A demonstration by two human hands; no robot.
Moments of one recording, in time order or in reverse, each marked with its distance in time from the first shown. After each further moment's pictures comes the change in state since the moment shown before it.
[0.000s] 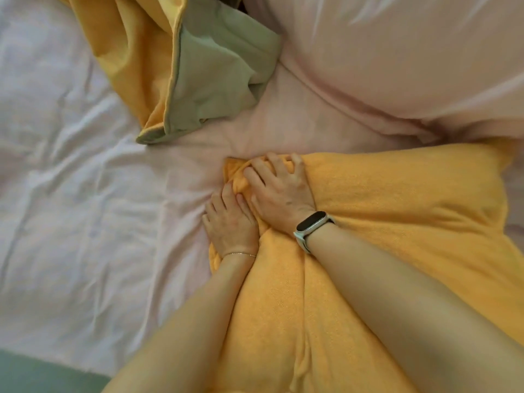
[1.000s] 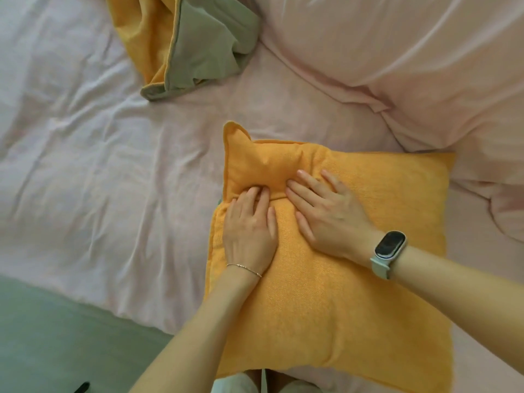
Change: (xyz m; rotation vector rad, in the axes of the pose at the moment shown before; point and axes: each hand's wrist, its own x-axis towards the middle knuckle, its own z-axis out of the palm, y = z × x) left_hand -0.123 0.045 -0.078 -0.030 -0.212 0.287; right_hand -0.153 0.038 -0.114 0.015 -0.385 -0.153
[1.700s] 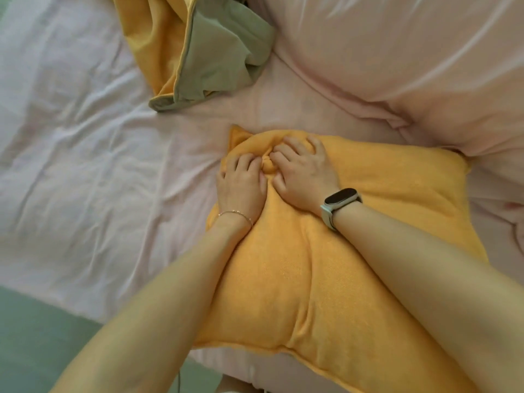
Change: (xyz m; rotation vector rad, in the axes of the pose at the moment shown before) left_hand 0.101 -0.035 0.010 0.081 -0.027 -0.037; right_hand 0.113 0.011 0.010 0.075 0.042 0.149
